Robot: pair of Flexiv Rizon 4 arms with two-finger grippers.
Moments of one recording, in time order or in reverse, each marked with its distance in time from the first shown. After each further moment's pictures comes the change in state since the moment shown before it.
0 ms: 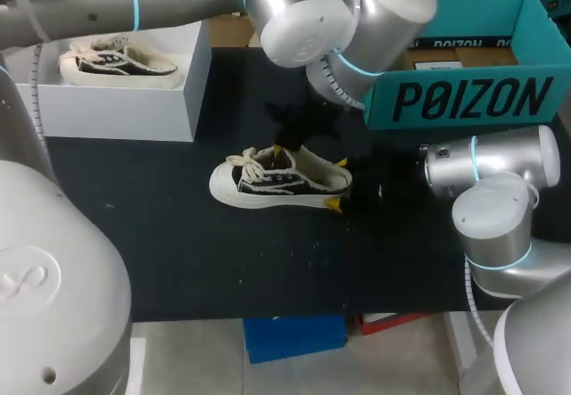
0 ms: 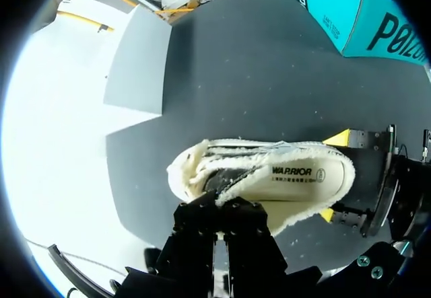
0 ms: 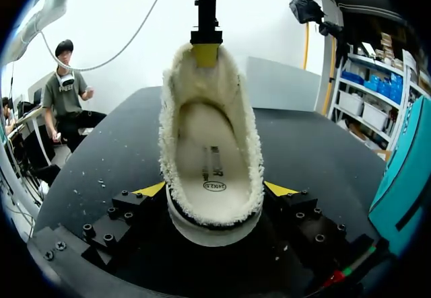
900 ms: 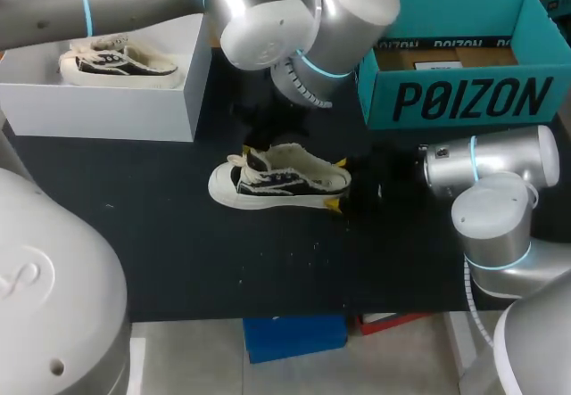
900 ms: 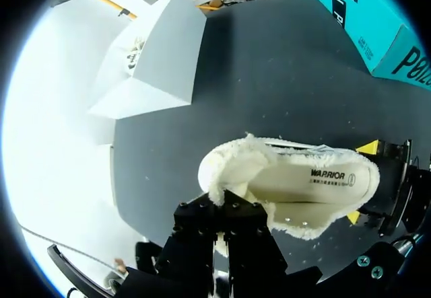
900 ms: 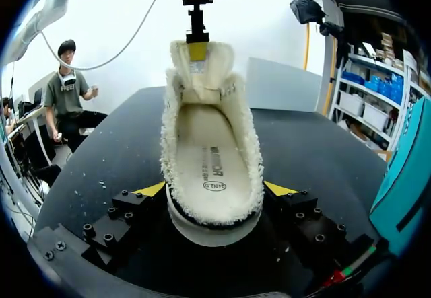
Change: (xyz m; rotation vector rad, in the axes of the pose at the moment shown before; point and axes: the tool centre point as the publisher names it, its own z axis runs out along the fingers) left arm -0.051 0.015 0.016 0.013 -0.016 -0.120; right arm 0.001 0.001 0.001 -0.001 0.001 -0.001
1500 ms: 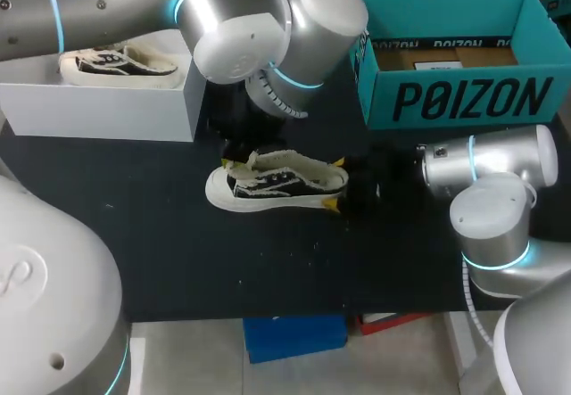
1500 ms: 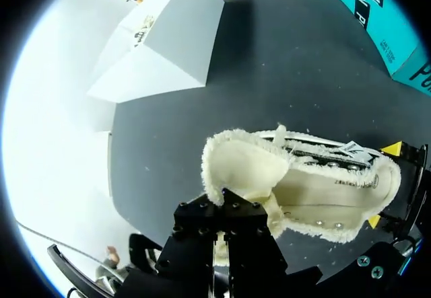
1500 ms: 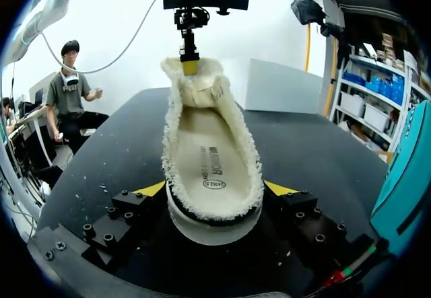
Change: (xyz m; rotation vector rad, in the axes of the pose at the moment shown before) left arm -0.025 0.017 0.034 -0.045 0.000 -0.061; right arm 0.001 0.004 0.002 -0.002 0.001 -0.001
